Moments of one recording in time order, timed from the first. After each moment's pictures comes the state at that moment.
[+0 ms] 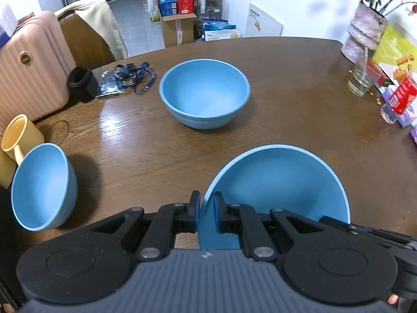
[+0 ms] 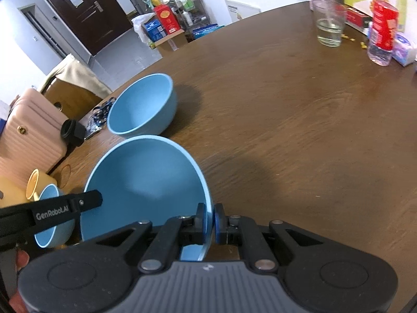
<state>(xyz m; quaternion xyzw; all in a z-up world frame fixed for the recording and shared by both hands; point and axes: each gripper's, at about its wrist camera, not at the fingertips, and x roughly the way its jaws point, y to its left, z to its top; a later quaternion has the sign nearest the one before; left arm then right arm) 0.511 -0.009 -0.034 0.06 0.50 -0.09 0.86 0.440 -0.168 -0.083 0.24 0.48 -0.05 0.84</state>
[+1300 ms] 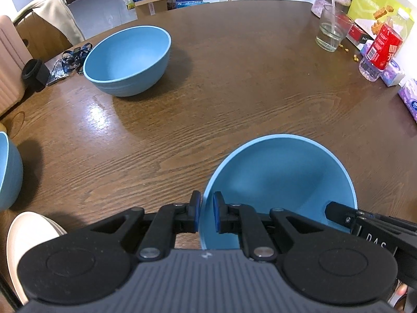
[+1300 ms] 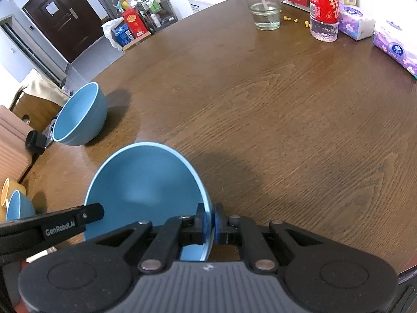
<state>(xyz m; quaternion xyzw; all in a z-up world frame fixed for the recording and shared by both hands) 0.480 -0.107 -0.089 0.09 0.53 -0.11 0.83 0.399 -0.254 -0.124 0.25 0.49 -0.09 0.83</state>
